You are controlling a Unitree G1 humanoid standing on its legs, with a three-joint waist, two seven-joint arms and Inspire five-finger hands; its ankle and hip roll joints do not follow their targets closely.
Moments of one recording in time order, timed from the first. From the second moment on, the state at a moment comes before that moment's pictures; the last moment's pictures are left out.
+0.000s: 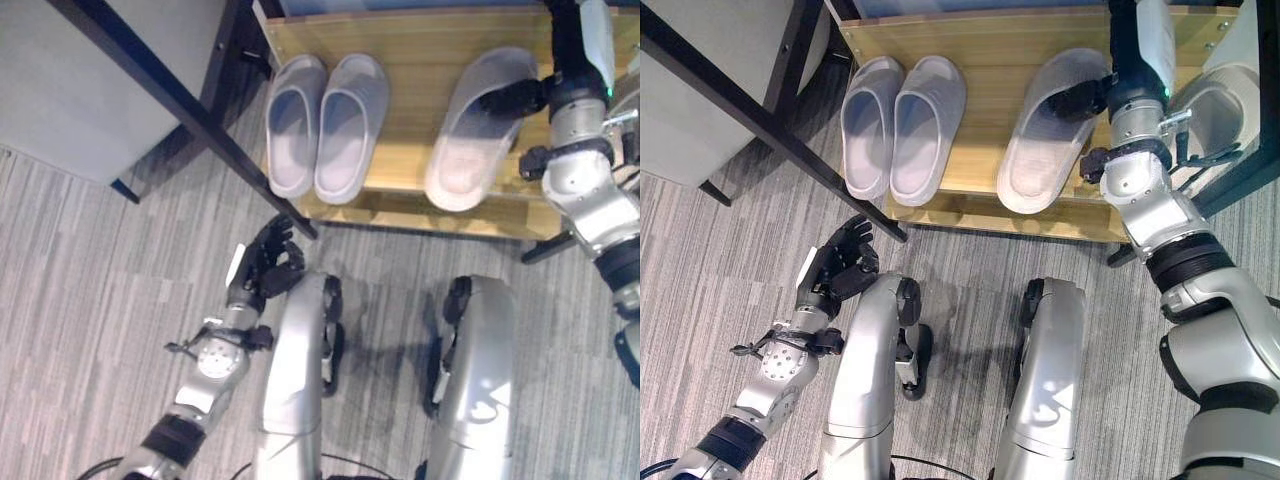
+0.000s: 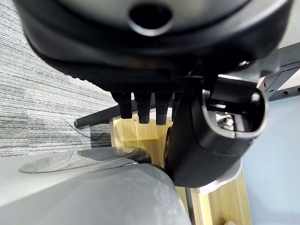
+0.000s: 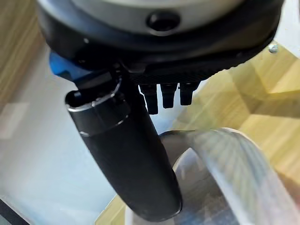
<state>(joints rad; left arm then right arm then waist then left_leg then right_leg) -0.21 0.53 -0.38 0.23 -0.50 -0.31 0.21 -1.17 -0.86 0.66 0.68 0.18 -0.13 -0.48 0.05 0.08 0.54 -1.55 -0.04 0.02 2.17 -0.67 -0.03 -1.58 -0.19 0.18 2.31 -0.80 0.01</state>
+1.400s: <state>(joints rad) -0.16 0.54 -0.31 0.21 -0.50 -0.31 0.21 -0.93 -0.86 0.59 0.31 0.18 -0.15 -0.43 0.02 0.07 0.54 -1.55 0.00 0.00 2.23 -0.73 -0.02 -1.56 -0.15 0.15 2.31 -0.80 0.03</state>
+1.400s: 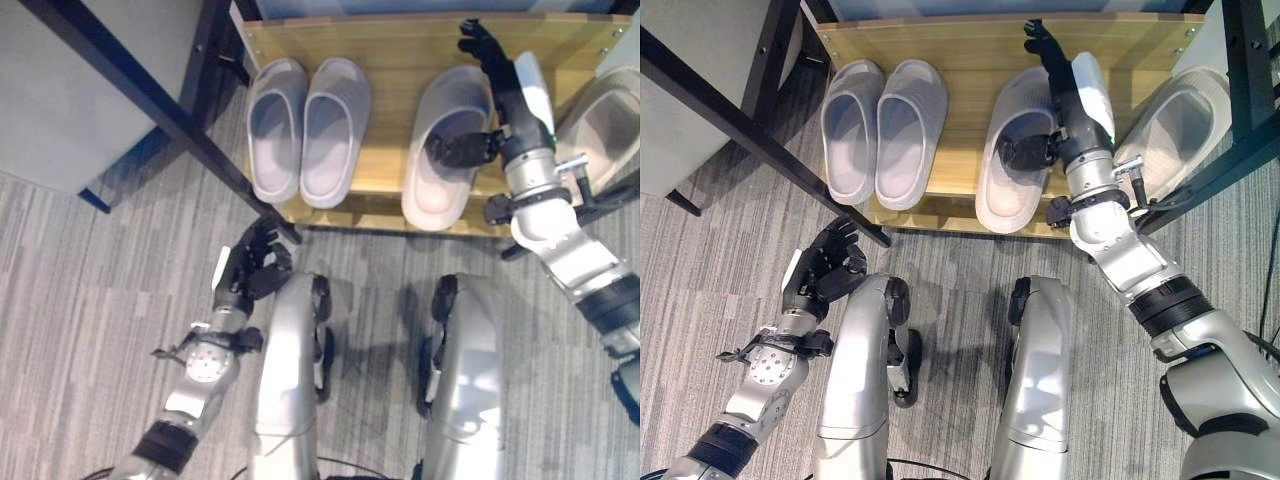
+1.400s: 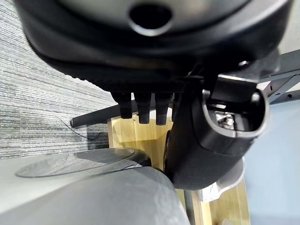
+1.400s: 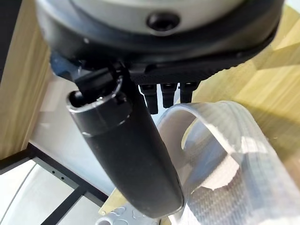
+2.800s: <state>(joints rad) -0.13 0.54 -0.28 0.18 -0.46 -0.29 0.21 -0.80 -0.83 0.64 0.08 0.25 -0.17 -0.26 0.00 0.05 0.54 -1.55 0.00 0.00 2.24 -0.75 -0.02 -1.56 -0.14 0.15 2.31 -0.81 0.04</state>
